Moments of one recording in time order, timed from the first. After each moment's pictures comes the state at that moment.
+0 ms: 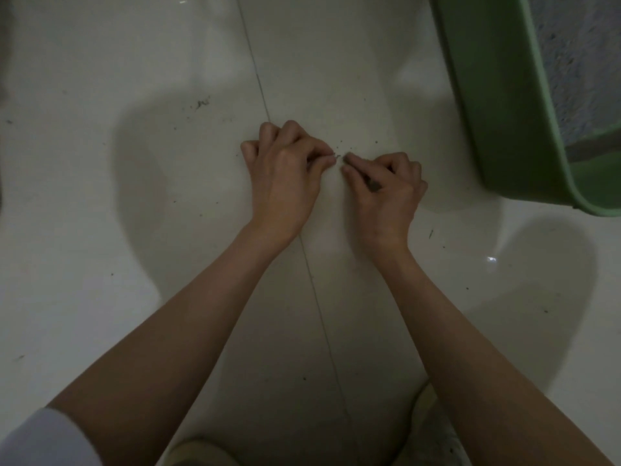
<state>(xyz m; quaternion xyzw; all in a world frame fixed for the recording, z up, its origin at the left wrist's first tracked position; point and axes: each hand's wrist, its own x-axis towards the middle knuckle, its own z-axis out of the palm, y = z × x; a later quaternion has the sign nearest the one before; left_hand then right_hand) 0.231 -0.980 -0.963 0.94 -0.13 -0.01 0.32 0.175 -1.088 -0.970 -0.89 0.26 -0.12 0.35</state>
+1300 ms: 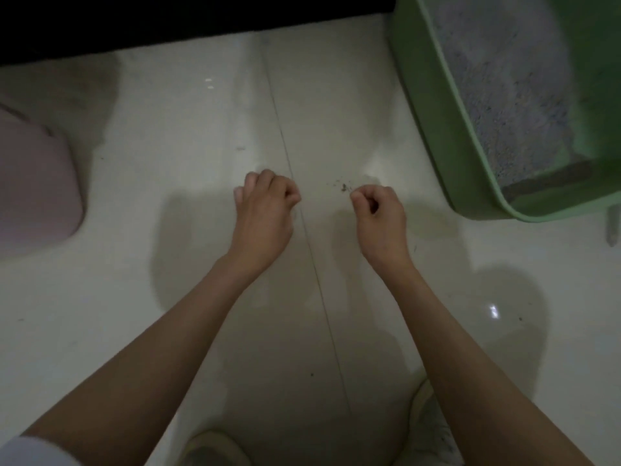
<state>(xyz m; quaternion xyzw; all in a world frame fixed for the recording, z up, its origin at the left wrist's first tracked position) 0.206 -0.931 -0.925 0.95 -0.17 -0.01 0.26 0.165 -1.077 -0.898 -0.84 0.30 0.00 0.45</state>
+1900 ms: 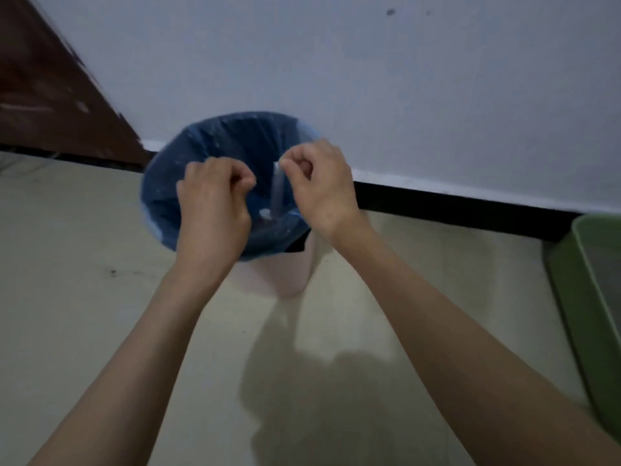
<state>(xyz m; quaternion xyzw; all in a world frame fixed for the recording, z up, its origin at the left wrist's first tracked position) 0.207 -0.676 -0.656 0.94 0.10 0.27 0.20 0.273 -0.791 -0.659 -0.84 -0.21 -0.05 0.50</state>
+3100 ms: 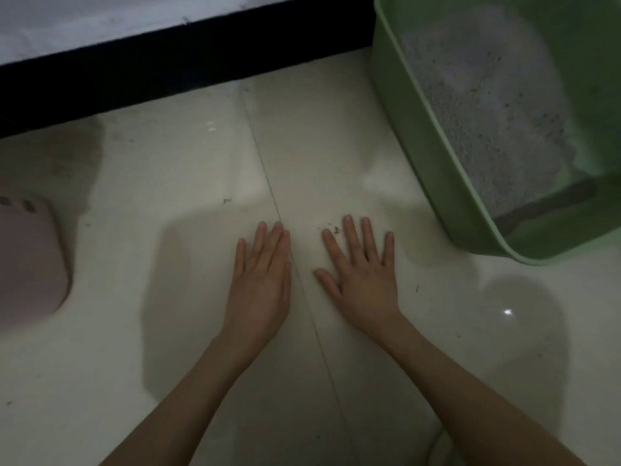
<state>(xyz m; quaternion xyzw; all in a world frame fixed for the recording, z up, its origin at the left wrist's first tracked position) 0.195 -0.923 -0.943 0.96 -0.25 -0.10 0.12 0.153 -1.088 -0.969 -0.99 0.04 0.08 0.05</state>
